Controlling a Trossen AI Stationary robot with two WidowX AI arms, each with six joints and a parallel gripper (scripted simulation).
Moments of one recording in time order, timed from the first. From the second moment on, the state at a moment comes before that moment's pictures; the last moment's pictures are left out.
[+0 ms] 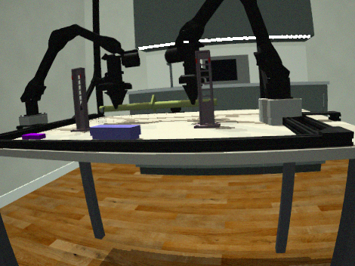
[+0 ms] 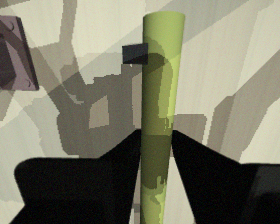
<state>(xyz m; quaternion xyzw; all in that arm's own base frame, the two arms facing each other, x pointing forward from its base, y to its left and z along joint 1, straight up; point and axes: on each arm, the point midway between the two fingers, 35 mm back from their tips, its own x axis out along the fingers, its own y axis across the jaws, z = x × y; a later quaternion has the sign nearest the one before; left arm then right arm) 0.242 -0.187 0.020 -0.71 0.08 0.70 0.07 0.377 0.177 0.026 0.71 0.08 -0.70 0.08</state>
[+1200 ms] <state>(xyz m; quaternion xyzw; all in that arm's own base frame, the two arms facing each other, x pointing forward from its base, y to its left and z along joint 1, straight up) 0.241 -0.188 -0.010 -0.71 0.08 0.70 0.08 0.378 0.177 -0.002 0.71 0.08 -0.70 0.08</state>
